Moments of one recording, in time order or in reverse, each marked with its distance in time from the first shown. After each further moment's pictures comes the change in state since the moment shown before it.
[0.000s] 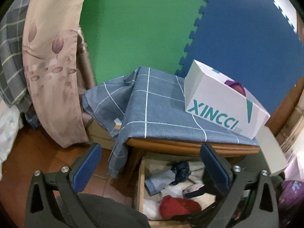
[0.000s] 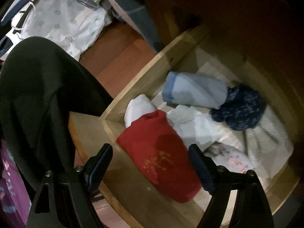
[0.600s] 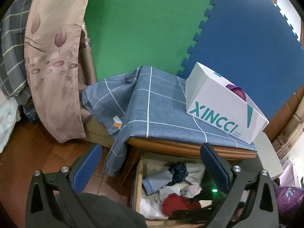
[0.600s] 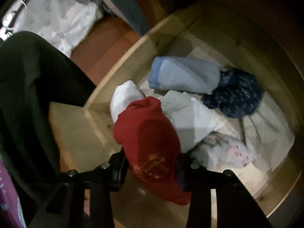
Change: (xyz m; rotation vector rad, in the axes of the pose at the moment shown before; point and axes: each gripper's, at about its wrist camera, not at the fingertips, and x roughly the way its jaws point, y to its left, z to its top) left arm -0.001 0.009 0.001 -0.038 0.008 -0.011; right arm 0.000 -0.018 -0.024 0.028 -0.004 -0.040
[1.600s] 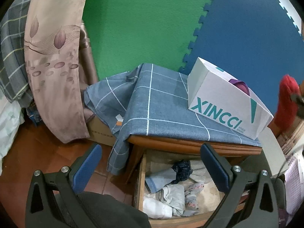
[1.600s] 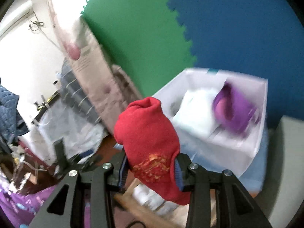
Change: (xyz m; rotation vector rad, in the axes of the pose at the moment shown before) left arm 0.007 -0.011 -0.005 0.030 0.016 0.038; right arm -0.364 -0.043 -0.069 0.219 -0.829 -0.036
